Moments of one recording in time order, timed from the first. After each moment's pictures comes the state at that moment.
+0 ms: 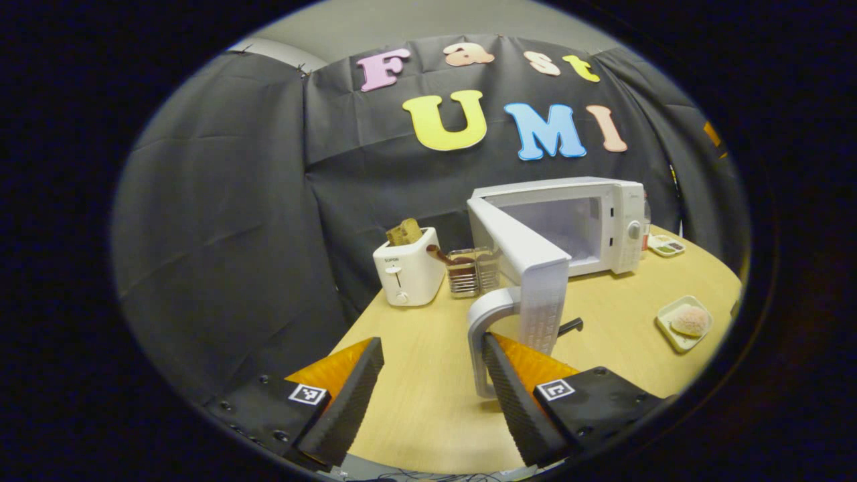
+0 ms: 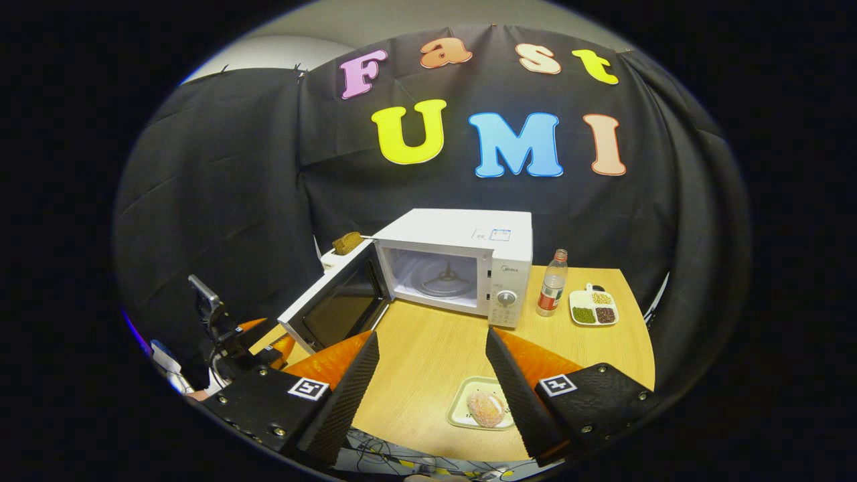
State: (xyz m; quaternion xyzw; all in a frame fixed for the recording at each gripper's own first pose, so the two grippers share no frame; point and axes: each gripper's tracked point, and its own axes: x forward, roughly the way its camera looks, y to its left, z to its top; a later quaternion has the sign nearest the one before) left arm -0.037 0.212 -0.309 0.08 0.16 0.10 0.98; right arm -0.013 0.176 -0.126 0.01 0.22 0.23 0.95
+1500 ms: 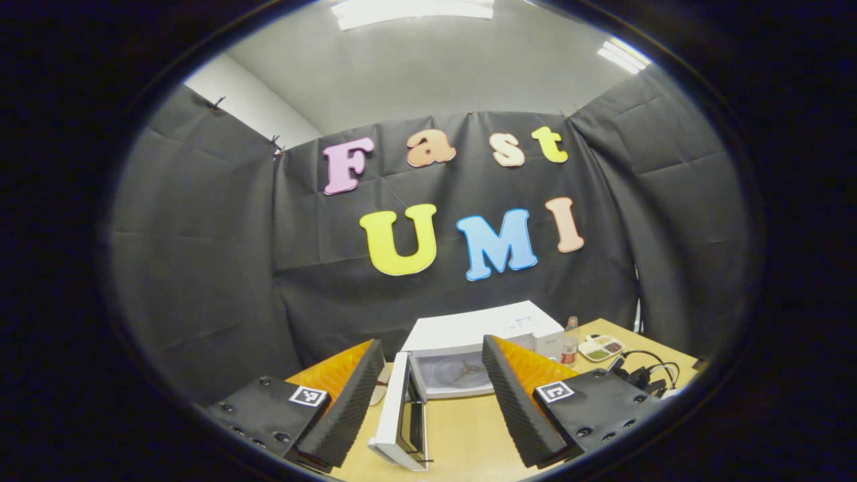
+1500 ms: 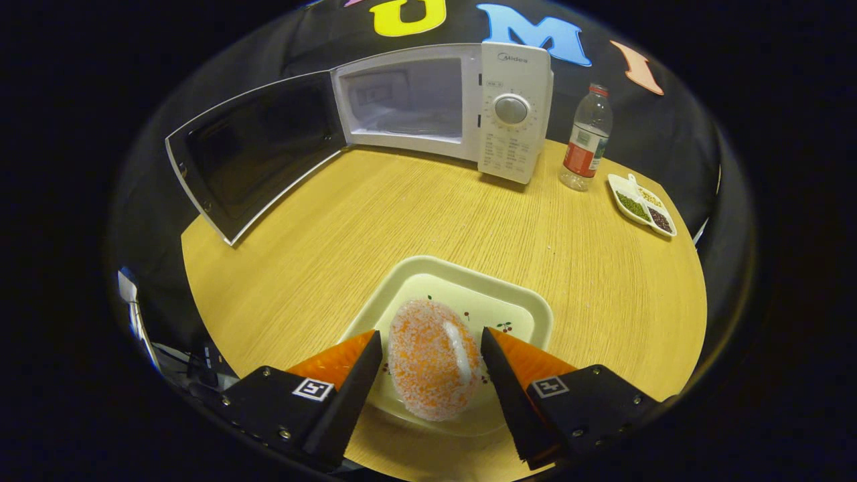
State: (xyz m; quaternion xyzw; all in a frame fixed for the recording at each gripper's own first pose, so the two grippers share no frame) left arm -0.025 0.030 -0.035 0.09 0.00 0.03 1.00; right arm 0.028 0.132 -0.438 -0.09 0.41 0.25 0.87
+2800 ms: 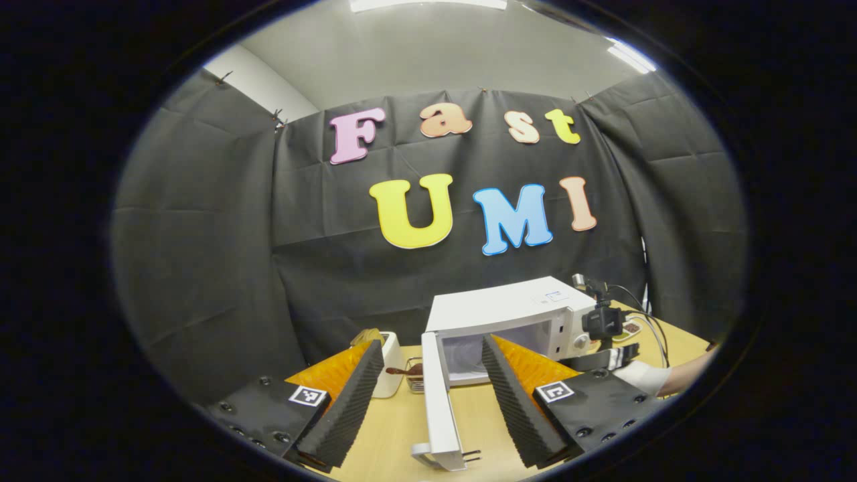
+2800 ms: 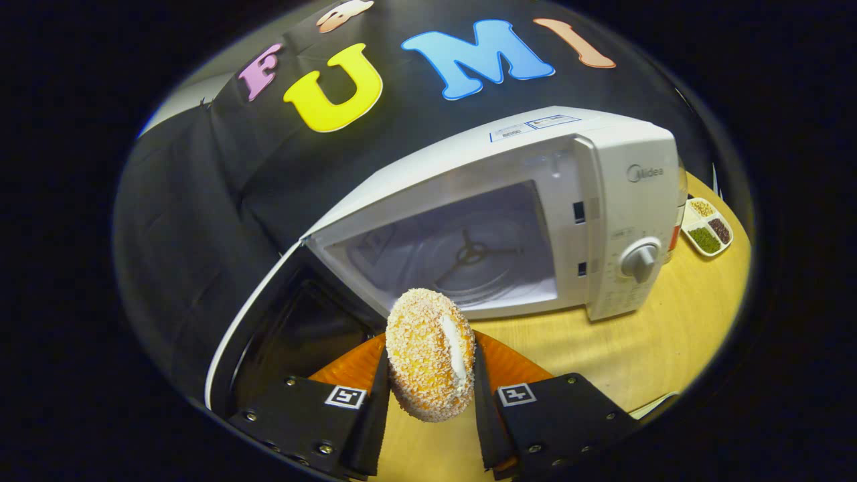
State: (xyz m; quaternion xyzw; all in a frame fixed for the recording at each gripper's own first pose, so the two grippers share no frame) left arm 0.027 0.139 -0.093 0.08 0.05 0.02 1.00; right arm 0.233 0.346 -0.275 0.23 0.28 0.19 0.91
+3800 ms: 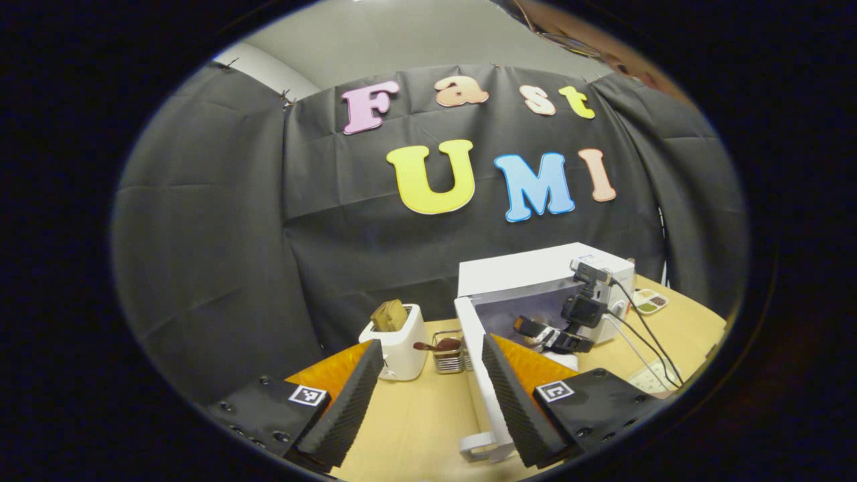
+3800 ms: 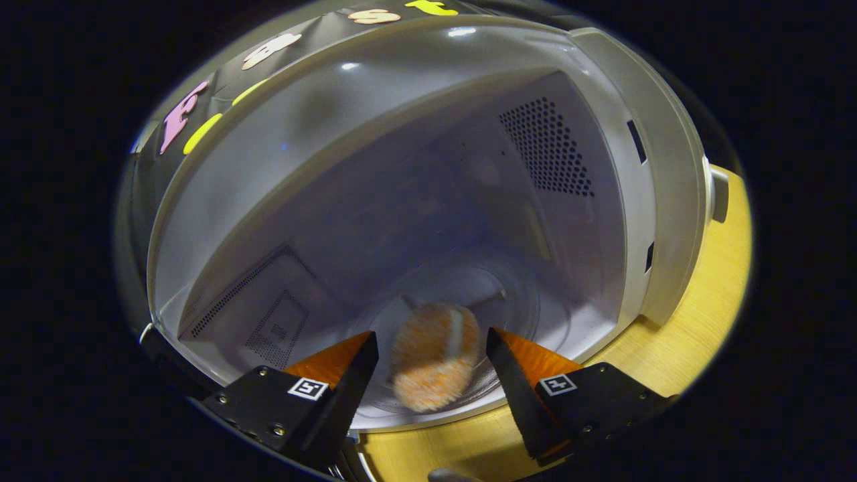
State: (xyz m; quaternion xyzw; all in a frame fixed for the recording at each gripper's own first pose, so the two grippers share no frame) left arm 0.050 0.199 -0.158 0.09 0.09 0.05 0.99; right arm 0.370 0.352 -0.343 0.29 0.16 -0.03 0.94
